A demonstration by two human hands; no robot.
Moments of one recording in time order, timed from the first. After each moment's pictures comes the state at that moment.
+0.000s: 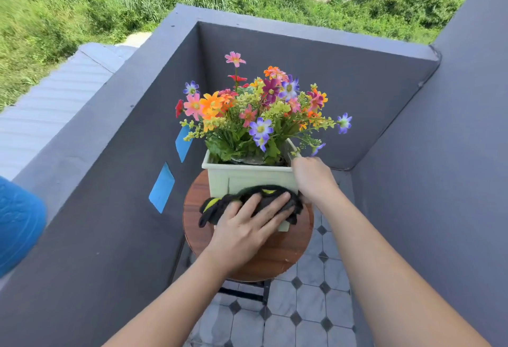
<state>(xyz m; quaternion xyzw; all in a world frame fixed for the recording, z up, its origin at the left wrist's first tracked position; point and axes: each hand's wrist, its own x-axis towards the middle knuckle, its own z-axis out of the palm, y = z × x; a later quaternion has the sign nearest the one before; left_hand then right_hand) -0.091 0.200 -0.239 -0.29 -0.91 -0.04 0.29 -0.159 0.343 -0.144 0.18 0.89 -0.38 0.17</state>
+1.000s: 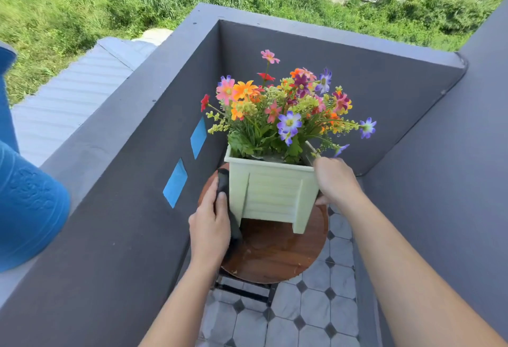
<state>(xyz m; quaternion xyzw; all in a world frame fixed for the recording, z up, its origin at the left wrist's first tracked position) -0.080 0.169 -0.223 0.25 -0.82 -0.51 0.10 -0.166 0.341 -0.145 0.16 0.92 -0.33 0.15</state>
